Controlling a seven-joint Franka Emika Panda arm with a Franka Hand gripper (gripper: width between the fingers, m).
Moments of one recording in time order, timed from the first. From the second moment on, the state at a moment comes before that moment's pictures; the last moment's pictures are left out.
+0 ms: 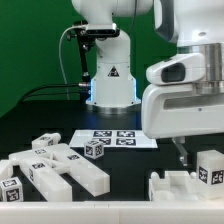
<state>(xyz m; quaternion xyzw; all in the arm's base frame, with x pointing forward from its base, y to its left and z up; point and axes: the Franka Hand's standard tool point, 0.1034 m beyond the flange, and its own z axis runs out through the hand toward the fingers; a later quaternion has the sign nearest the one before) 0.645 0.120 0.080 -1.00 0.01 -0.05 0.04</state>
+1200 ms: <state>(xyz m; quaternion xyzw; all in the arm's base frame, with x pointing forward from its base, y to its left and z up) 0.645 0.120 0.079 -0.90 0.43 -0.01 0.08</state>
